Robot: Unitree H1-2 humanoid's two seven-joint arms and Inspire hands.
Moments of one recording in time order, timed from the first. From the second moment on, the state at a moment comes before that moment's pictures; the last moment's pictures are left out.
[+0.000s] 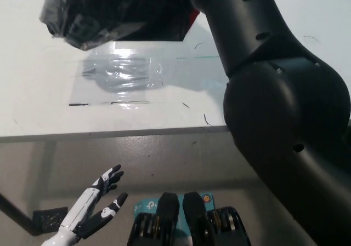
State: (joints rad) left_arm -0.02 0.29 -0.10 0.11 0.04 -0.21 -0.23; right_arm -1.77 0.16 -0.58 1.12 0.07 0.47 -0.02
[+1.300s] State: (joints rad) left_arm -0.04 0.29 -0.14 0.08 0.08 -0.18 -0.26; right_arm -1.62 0.18 -0.29 1.35 0.12 0.29 -0.05
